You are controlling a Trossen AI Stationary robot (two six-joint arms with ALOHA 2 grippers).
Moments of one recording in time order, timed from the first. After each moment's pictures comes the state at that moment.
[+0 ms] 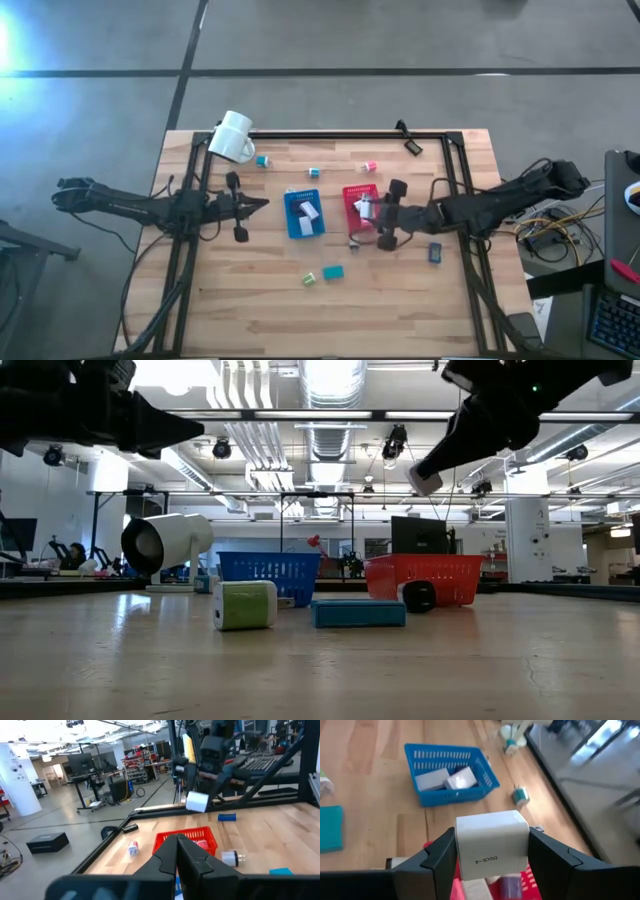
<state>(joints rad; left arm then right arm) -0.09 0.64 0.13 0.52 -0.28 0.21 0.22 1.19 0.68 -0.14 0.55 0.04</state>
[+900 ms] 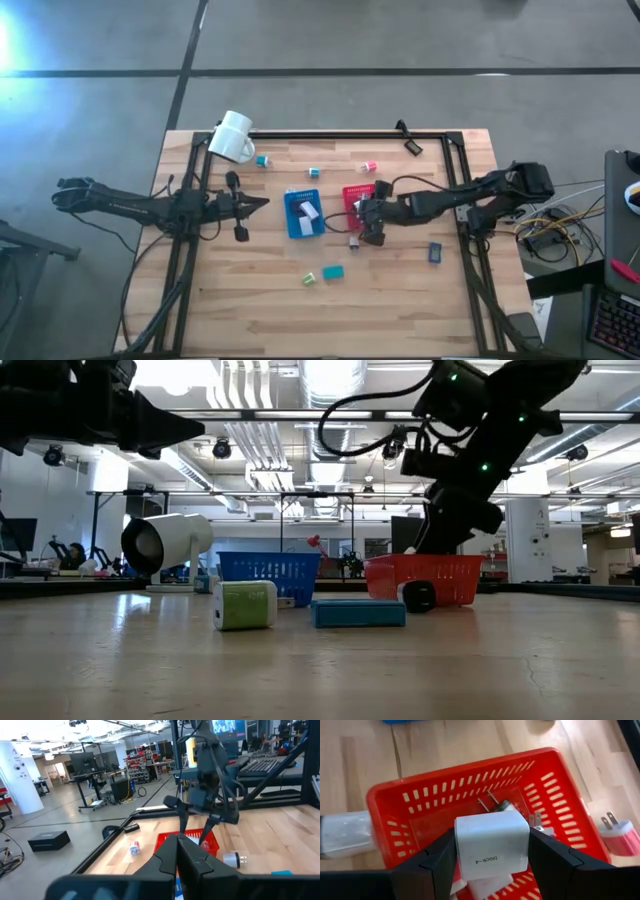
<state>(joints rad) -0.09 0.64 0.14 0.52 -0.29 0.20 0.04 1.53 0.76 -0.23 0.37 0.11</state>
